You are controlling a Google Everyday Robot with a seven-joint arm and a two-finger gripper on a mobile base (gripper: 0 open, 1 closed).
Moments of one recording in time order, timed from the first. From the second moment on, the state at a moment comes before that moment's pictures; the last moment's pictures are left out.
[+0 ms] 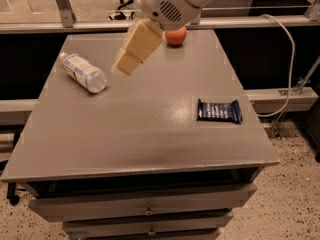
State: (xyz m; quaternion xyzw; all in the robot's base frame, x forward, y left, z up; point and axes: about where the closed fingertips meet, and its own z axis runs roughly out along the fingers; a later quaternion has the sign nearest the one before) arm 0.521 0.049 1.028 -0.62 0.68 0.13 0.37
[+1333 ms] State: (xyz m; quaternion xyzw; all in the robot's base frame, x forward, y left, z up) arm 0.659 0.181 0.953 -0.47 0.69 0.31 0.46
